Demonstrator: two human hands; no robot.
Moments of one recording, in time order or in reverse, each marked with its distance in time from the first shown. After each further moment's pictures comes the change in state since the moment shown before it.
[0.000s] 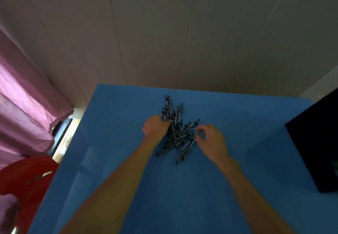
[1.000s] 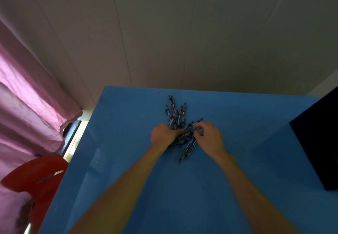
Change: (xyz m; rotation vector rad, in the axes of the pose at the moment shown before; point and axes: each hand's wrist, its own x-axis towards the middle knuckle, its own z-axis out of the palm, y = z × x) left_hand -0.037 -0.003 0.006 -0.087 -0.135 -0.013; right_hand 0.004 -0.008 0.009 0.046 -0.010 -0.005
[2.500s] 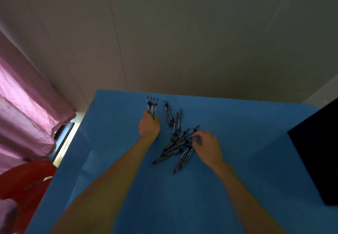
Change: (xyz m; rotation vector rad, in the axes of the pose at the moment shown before) left_hand 0.066 0.002 -0.018 -0.111 0.292 0.047; right_hand 0.015 0.024 0.006 0.012 -0.040 0.008
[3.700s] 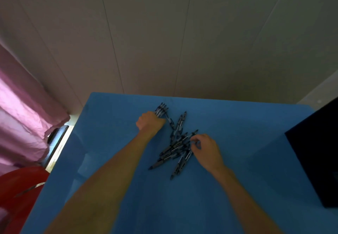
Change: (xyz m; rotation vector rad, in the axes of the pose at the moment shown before) left_hand 0.021 0.034 0.000 0.372 -0.147 -0.042; right_hand 0.002 0.007 0.000 -0.021 0.015 -0.014
